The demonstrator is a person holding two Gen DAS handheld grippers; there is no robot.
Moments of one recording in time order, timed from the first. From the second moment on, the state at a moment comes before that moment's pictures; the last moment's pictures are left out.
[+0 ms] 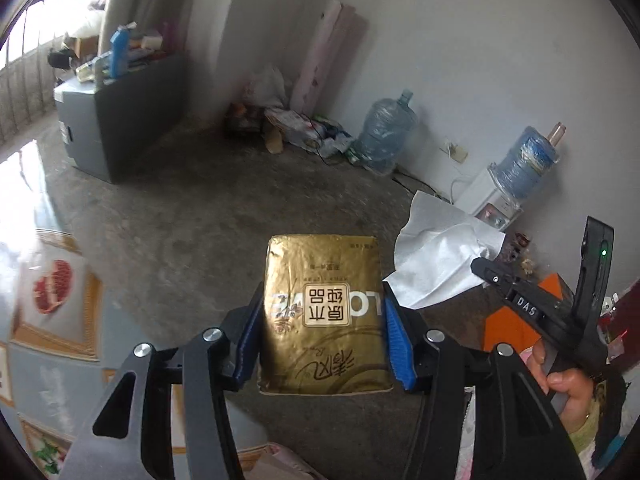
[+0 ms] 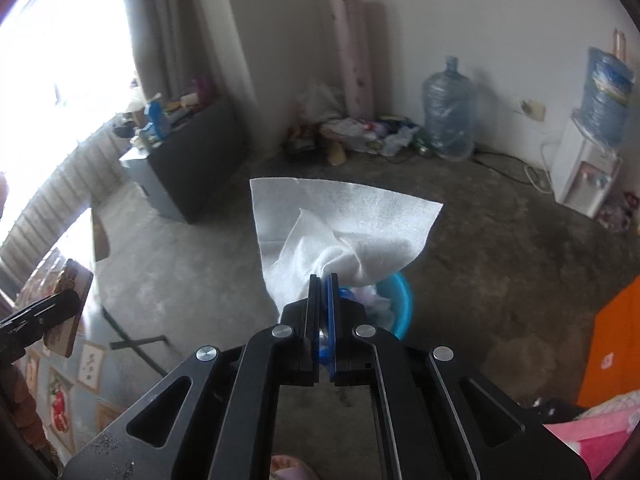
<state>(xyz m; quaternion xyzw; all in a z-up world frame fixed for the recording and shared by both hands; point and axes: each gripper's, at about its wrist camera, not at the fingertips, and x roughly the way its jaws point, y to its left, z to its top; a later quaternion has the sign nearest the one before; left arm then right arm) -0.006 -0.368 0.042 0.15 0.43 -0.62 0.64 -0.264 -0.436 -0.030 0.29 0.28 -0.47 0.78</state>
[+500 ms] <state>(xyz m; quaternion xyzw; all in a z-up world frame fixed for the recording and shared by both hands) -0.074 -0.585 -0.107 0.22 0.54 -0.60 0.54 -0.248 -0.567 -0.207 0.47 0.34 -0.47 0.67</state>
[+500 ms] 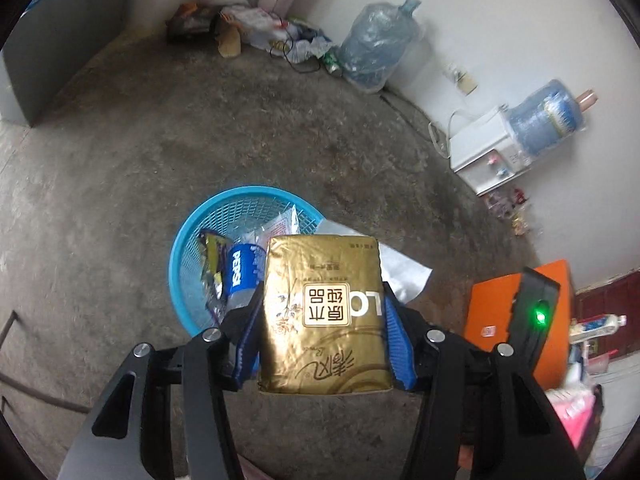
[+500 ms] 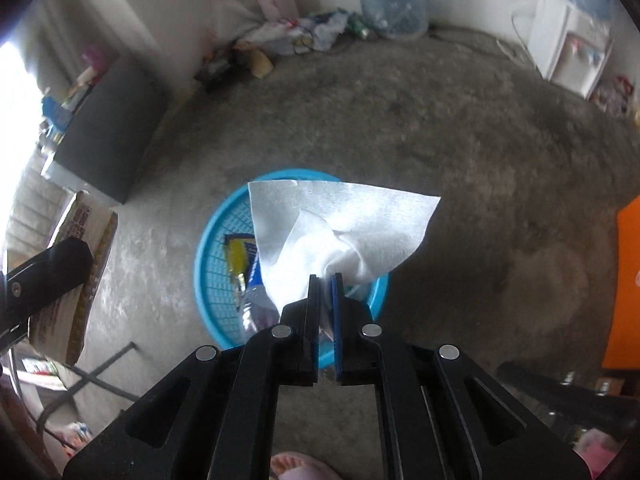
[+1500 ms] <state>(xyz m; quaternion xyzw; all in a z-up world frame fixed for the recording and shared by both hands) -0.015 -0.308 0.089 0.08 0.37 -0.55 0.75 -0.220 -0.418 -0.016 0.33 0.18 -0.36 0.85</state>
